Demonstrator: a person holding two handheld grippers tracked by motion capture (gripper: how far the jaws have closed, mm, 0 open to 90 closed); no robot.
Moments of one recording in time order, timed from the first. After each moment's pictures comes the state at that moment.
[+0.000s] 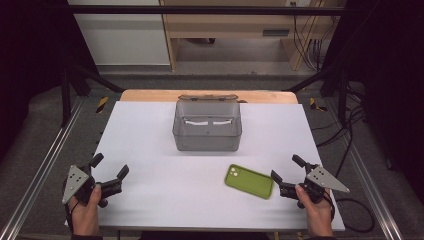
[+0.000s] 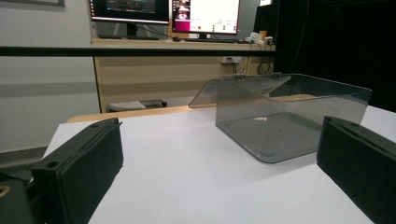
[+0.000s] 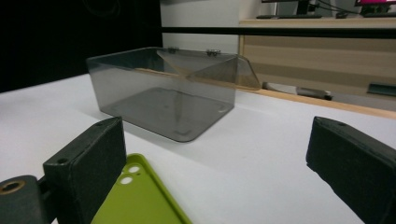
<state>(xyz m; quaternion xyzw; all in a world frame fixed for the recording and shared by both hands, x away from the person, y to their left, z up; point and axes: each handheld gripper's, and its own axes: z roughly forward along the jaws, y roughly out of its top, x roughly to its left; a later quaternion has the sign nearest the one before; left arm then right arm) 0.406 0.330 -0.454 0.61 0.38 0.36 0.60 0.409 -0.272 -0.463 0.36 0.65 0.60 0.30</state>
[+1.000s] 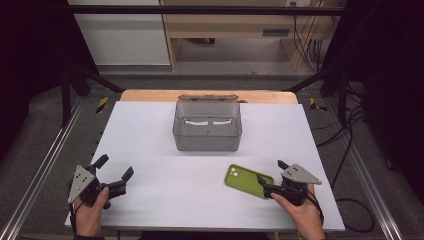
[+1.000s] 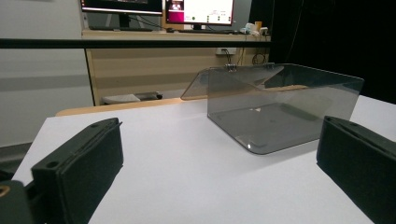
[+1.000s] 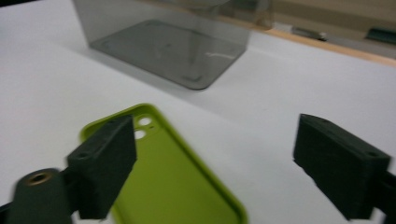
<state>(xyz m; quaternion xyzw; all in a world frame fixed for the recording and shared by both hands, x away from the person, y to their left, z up) 0.405 0.321 -0.457 0.62 0.38 0.35 0.59 0.412 -0.220 -0.456 0.40 0.74 0.46 0.28</state>
